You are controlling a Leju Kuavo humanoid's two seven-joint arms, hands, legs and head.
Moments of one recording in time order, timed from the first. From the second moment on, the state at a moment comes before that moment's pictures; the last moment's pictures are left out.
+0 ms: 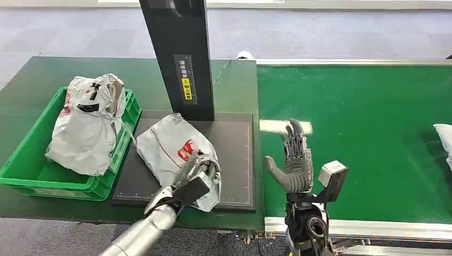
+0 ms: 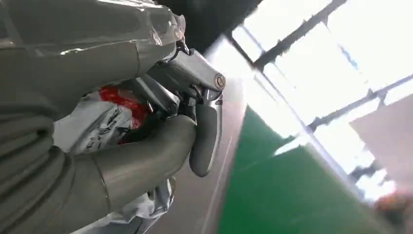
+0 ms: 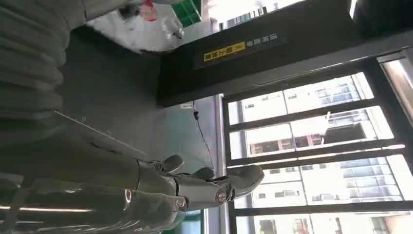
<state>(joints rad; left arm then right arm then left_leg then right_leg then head) -0.41 -0.07 -0.56 -0.95 -0.26 0.13 -0.43 -0.14 0.16 0.11 -1.29 -0.13 0.07 -0.46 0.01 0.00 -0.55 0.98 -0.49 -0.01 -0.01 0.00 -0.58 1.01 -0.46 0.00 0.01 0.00</state>
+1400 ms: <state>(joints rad) -0.10 0.01 -0.13 -1.67 -0.48 -0.03 -0.33 -0.10 0.18 0.10 -1.28 -0.09 0.09 -0.48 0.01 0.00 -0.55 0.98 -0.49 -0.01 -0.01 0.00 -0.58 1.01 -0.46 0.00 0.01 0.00</state>
